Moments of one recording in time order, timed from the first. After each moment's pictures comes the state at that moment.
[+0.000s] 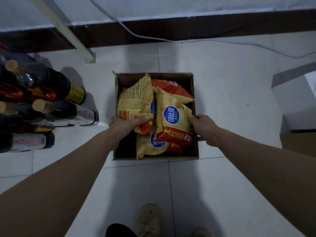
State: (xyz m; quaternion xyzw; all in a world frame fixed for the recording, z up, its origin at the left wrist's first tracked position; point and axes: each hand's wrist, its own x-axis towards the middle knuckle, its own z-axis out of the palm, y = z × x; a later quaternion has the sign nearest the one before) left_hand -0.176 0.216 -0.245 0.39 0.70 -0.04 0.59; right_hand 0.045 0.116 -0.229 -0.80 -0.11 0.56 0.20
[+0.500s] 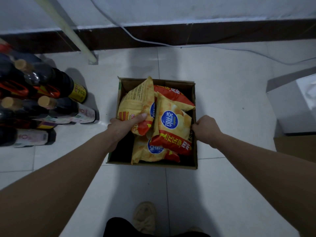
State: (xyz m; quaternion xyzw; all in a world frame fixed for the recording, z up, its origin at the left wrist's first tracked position) left_hand -0.176 0.199 -0.219 0.37 0.70 -0.02 0.62; right_hand 0.058 0.096 -0.224 -0.85 -0.28 0.44 0.09
